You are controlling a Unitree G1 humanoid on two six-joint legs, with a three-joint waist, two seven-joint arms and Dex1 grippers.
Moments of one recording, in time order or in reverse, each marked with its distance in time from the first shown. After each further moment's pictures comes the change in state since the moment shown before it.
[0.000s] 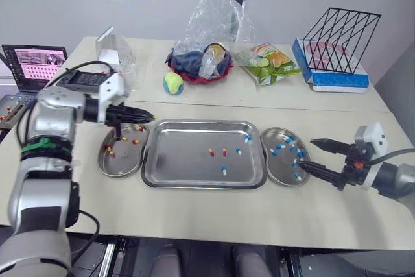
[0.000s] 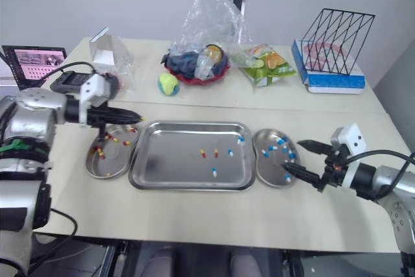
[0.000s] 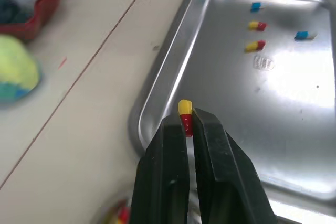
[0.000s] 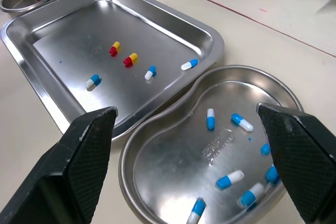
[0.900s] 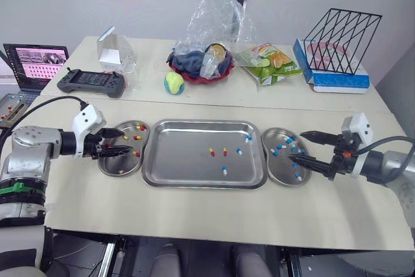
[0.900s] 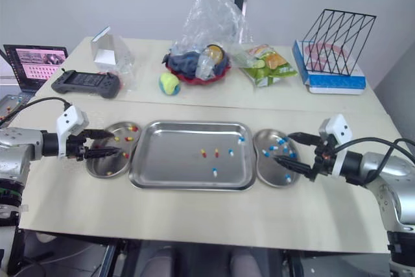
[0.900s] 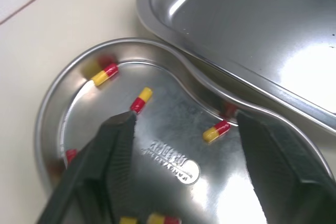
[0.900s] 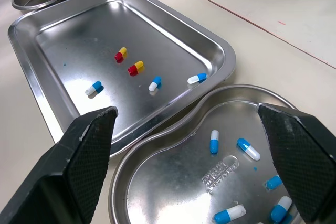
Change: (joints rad) left arm 0.309 0.087 0.095 -0.263 -0.054 0.185 0.194; right arm -0.138 -0.001 0.103 0.108 -0.057 -0.041 0.056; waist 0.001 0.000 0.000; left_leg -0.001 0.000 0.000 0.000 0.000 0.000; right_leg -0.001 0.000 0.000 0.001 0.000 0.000
